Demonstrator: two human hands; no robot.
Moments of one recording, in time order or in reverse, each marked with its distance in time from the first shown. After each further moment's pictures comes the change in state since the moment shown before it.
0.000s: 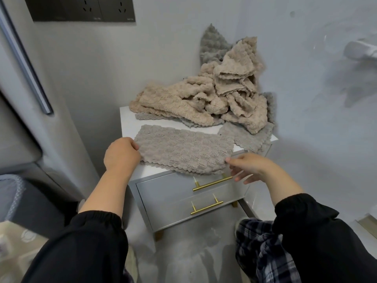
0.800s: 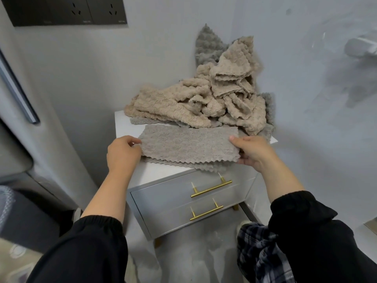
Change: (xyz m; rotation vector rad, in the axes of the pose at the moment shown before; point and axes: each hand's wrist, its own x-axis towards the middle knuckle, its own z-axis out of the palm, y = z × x) left_hand 0.010 0.013 0.013 -0.303 0.086 0.035; right_hand 0.010 -0.024 -0.013 0.628 0.284 -0.188
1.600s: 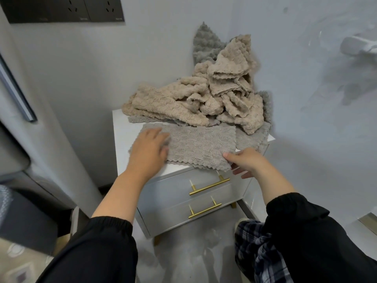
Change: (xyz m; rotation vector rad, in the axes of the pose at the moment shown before) left_hand -0.017 0.016 0.027 0.343 -0.187 0.656; right_hand 0.000 0.024 -0.003 -0.566 -0.057 0.124
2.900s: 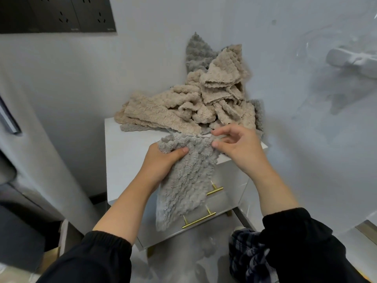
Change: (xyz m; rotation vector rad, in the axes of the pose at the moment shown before) left_hand -0.001 0.075 -0.021 -1.153 -0.034 -0.343; right_hand -0.044 -0.041 -0.015 0.441 0.168 -0.666
